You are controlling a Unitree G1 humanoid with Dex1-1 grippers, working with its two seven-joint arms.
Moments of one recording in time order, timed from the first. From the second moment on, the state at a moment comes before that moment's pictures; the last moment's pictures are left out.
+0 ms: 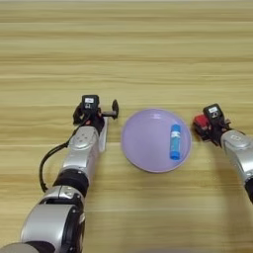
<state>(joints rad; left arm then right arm) -0.49 0.02 0.11 0.89 -0.07 -0.20 -0.02 -0.40 -0.22 0.04 0.60 -0.05 0.22 0.23</state>
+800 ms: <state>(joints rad) -0.49 0.02 0.11 0.89 -0.07 -0.20 -0.02 -0.28 -0.16 0.09 0.29 -0.02 0.17 0.30</state>
